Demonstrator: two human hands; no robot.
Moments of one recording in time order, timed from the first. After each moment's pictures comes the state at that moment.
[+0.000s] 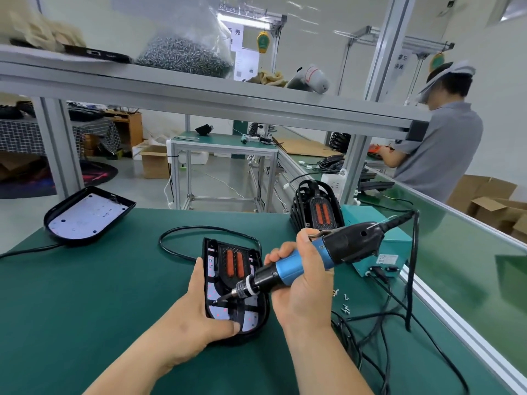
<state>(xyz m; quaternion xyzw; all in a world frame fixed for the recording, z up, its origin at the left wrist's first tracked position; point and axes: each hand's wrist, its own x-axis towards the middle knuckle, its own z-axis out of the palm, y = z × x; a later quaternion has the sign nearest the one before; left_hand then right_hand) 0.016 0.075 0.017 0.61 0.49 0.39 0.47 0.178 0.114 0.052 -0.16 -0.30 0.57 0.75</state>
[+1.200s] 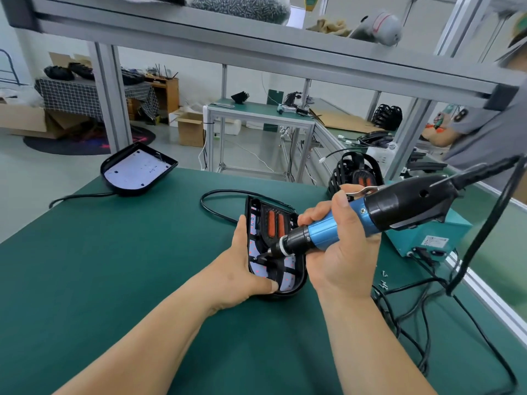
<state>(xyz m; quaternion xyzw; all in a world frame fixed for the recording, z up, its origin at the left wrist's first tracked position) 0.016 0.077 0.013 0.60 0.52 0.39 0.48 0.163 0.096 0.064 -0.16 -0.42 0.50 0.74</state>
